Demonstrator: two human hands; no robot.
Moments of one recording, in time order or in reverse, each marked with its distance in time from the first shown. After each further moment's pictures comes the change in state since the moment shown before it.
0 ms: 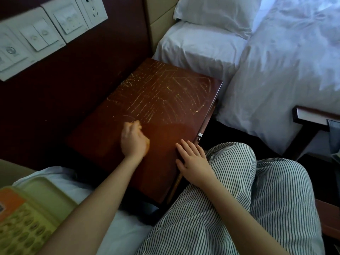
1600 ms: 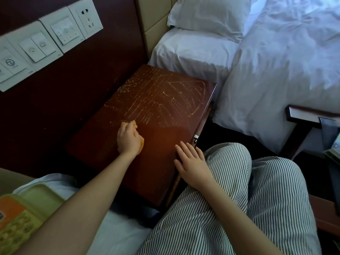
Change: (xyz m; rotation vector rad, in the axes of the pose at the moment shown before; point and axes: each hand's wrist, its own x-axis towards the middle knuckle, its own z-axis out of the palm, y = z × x) left_hand 0.021 0.000 -0.002 -0.010 -0.027 0.005; right_hand -0.007 -0.001 -0.005 0.013 0.018 0.044
